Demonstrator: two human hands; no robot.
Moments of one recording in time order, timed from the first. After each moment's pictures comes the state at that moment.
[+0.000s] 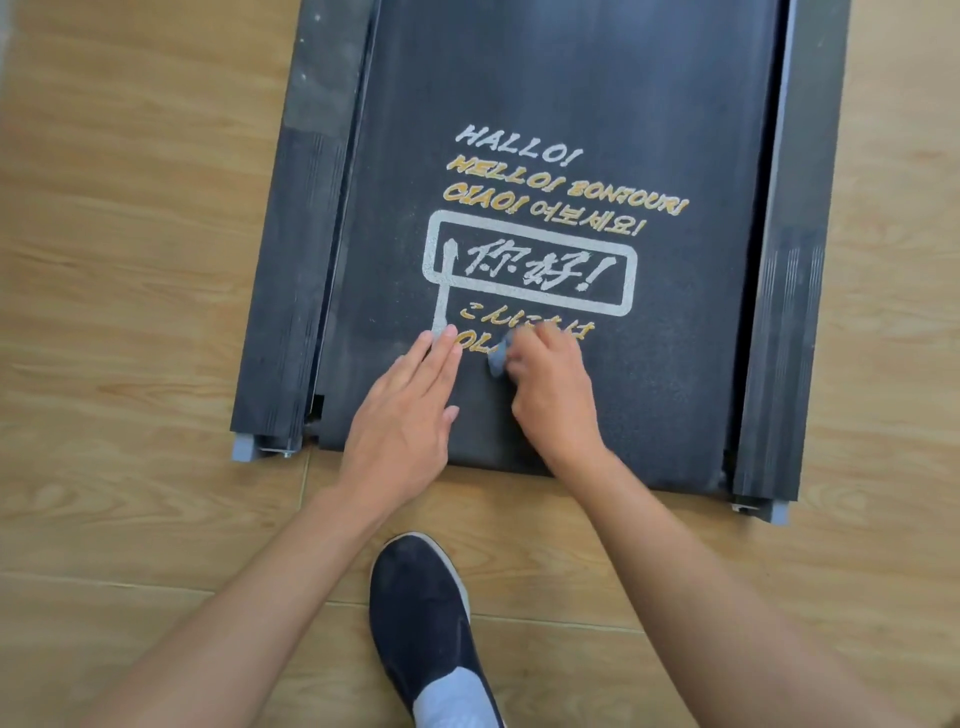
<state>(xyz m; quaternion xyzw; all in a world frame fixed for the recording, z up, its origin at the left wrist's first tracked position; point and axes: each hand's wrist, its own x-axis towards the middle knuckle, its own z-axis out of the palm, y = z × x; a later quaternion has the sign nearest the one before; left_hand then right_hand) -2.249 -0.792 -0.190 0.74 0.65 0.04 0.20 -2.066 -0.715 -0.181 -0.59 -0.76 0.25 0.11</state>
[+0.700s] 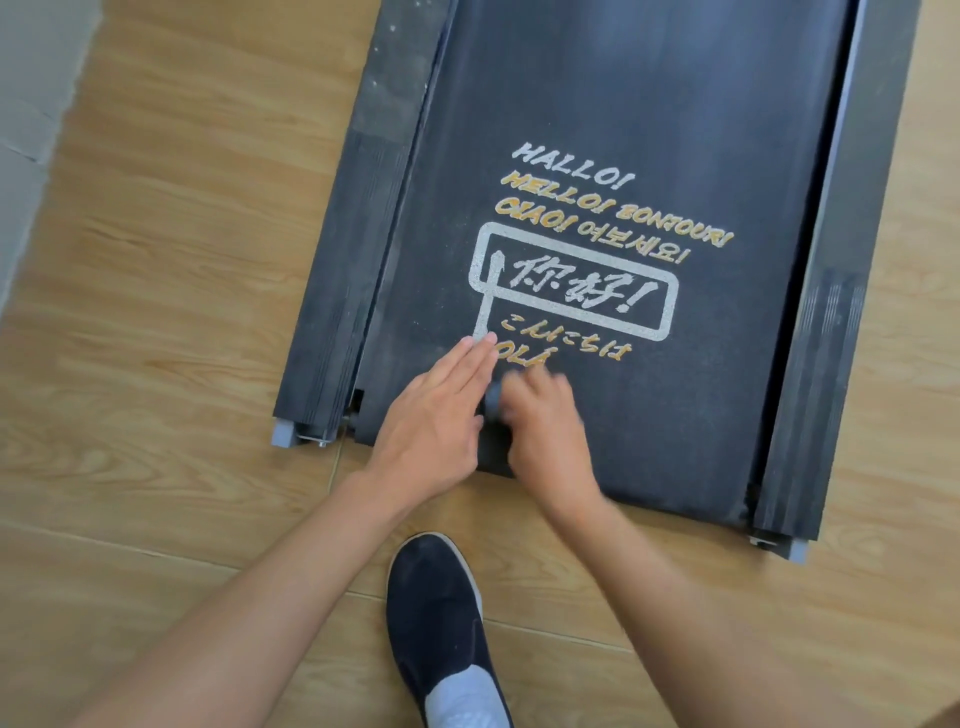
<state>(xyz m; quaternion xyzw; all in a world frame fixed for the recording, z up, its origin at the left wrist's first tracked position) -2.256 -0.789 -0.181 0.71 0.65 0.08 0.27 -2.093 -0.755 -0.179 -0.54 -0.80 0.24 0.08</state>
